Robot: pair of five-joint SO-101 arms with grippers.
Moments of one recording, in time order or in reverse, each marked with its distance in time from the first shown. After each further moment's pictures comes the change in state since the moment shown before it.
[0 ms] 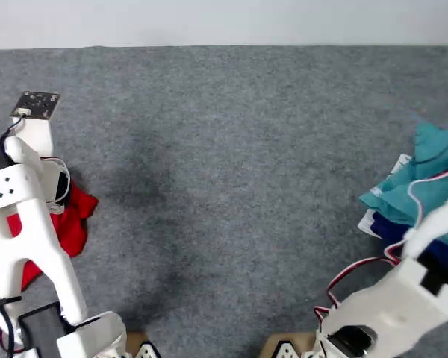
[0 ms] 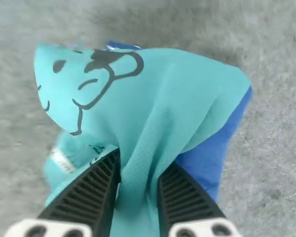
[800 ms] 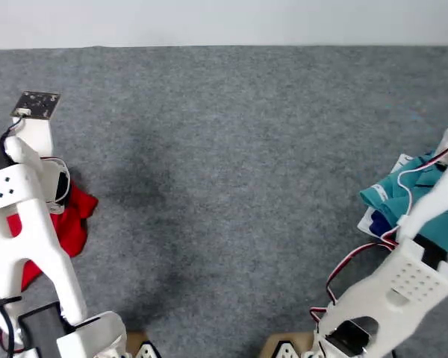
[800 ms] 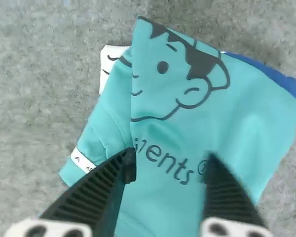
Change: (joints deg) left arm 0.0 0.0 0.0 0.0 0.0; right arm -6.2 8.0 -5.9 3.0 -4.0
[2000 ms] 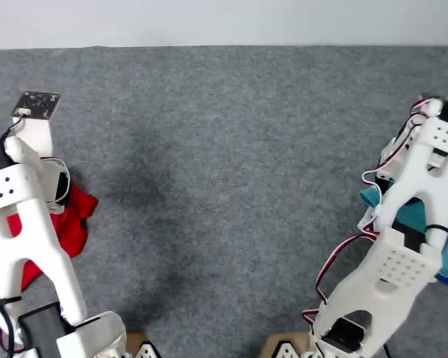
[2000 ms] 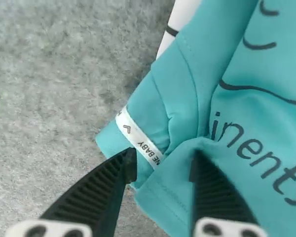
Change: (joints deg) left arm 0.0 0.0 0.0 0.0 0.0; right arm -9.7 3.8 15.8 0.0 0.2
